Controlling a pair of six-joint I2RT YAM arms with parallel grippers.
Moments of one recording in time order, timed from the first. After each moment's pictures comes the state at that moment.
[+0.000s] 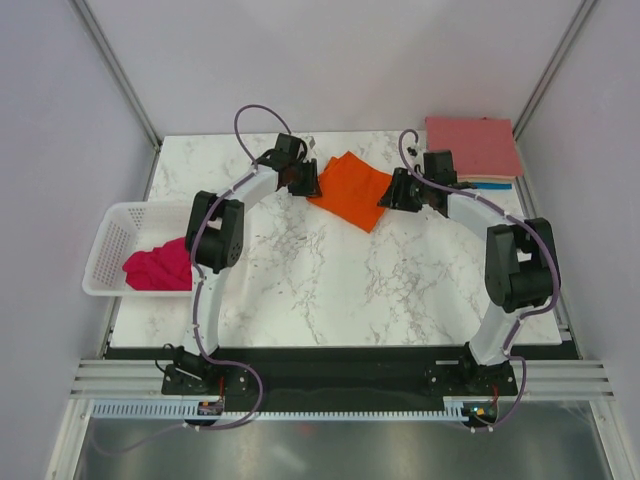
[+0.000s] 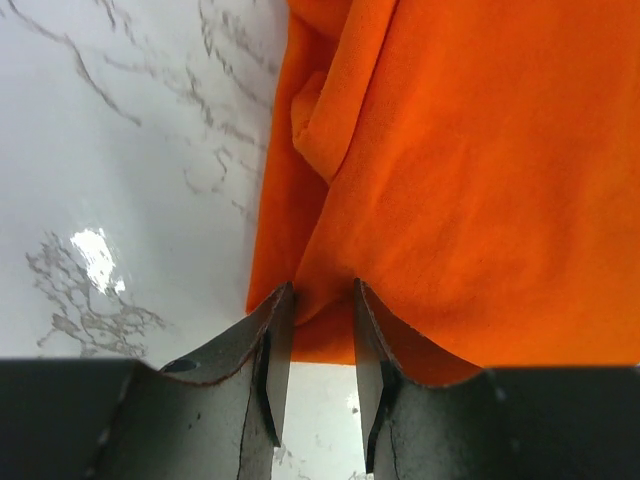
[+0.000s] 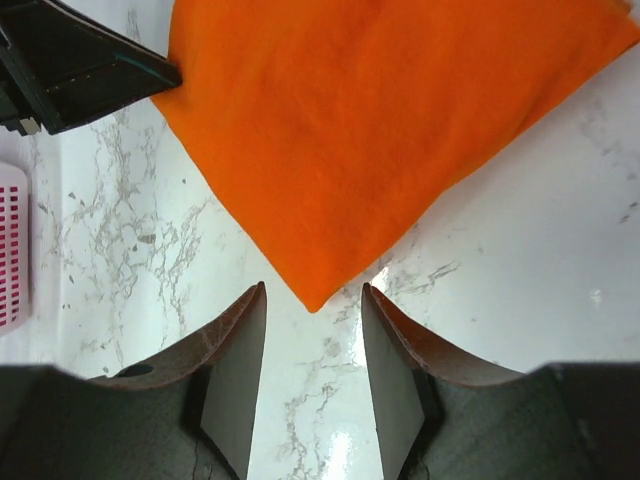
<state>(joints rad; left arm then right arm) -0.36 2.34 1.89 -0.39 0.26 -0.27 0.17 1.81 1.26 -0.18 -0.42 0.36</state>
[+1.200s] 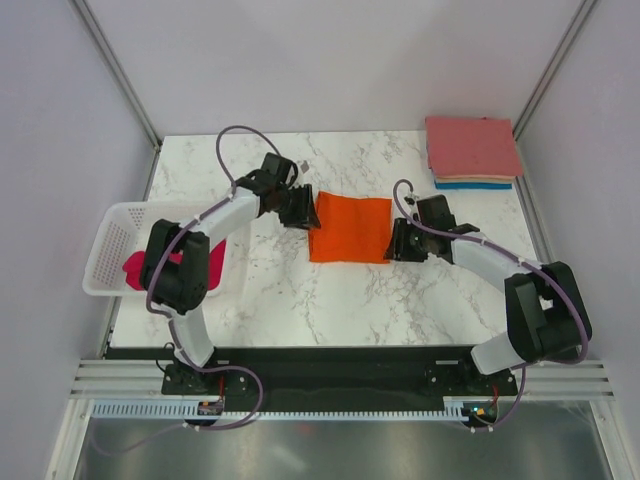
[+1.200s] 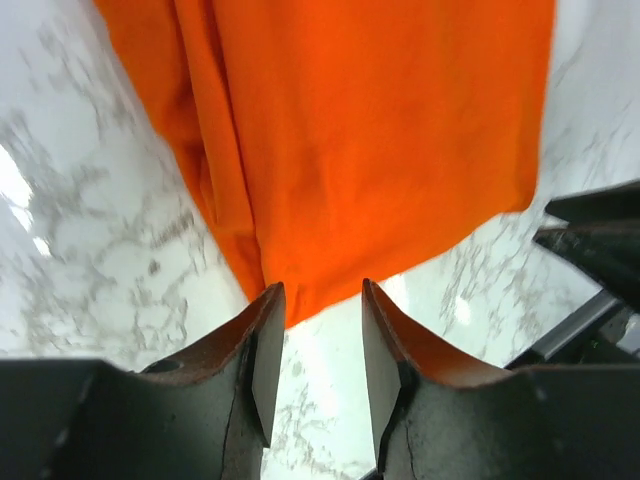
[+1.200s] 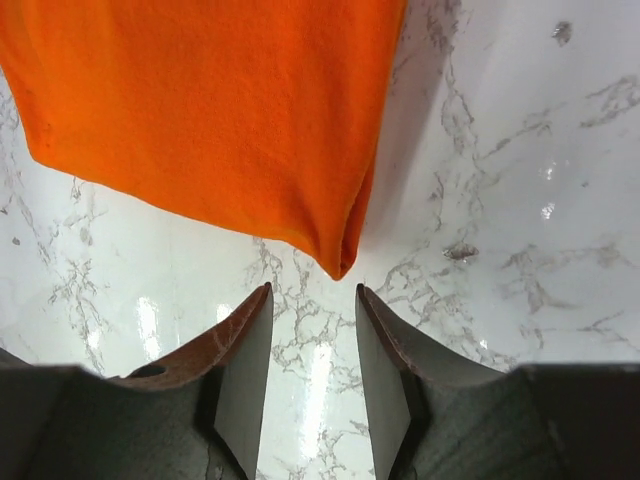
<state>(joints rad) -0.42 1.83 1.32 -0.47 0.37 -0.40 0.30 1.50 0.82 -0.26 -0.29 0.39</state>
